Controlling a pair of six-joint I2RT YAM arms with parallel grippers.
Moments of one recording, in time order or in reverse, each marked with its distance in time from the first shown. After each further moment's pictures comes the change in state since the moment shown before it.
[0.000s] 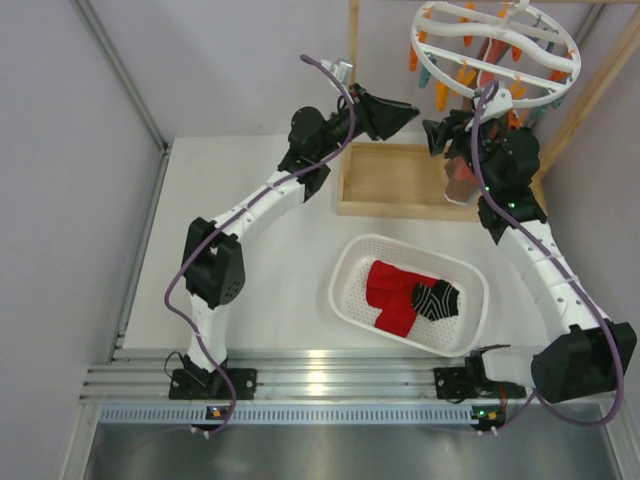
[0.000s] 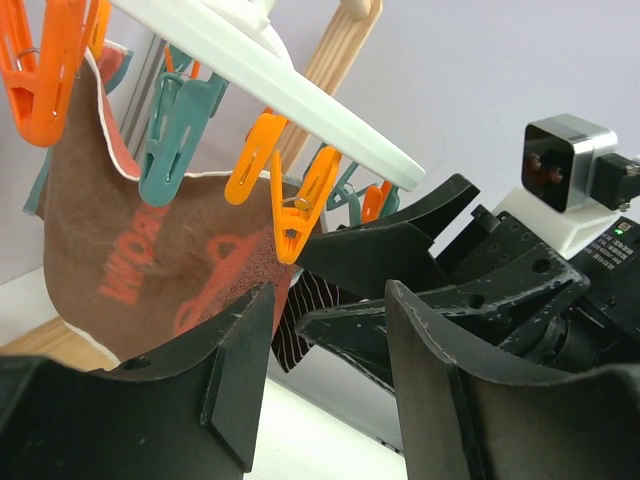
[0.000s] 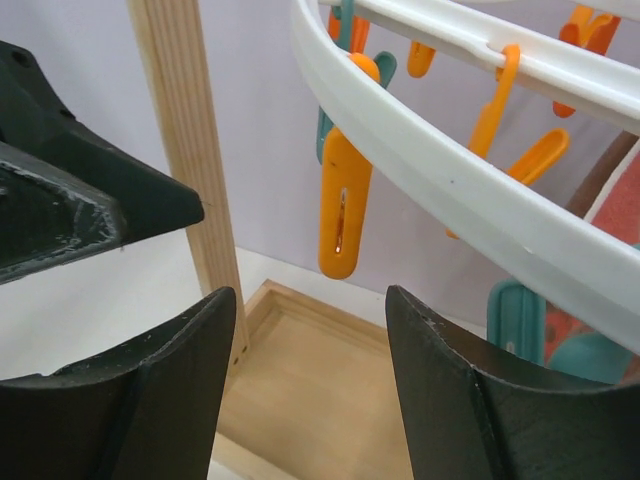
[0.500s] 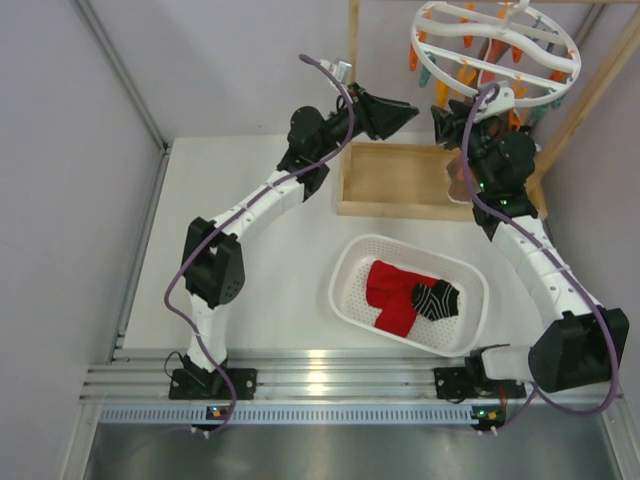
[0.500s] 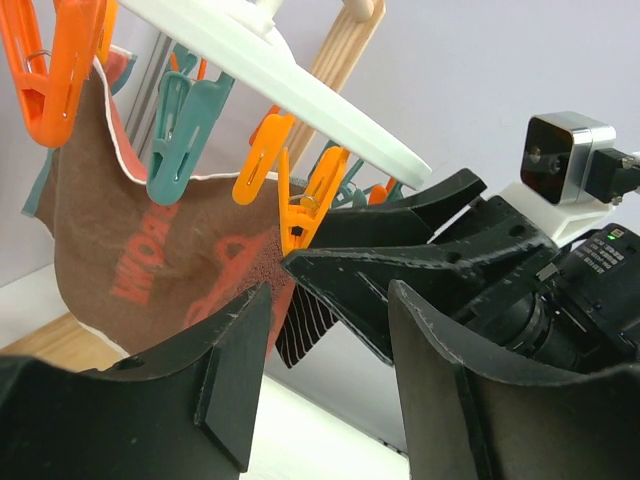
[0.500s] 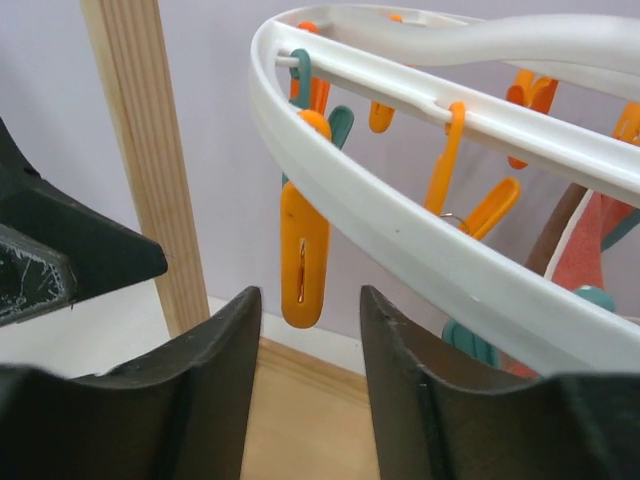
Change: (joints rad) left arm 0.005 0.000 0.000 0.000 0.000 0.000; right arm 0.001 0.051 -0.027 0.195 0.066 0.001
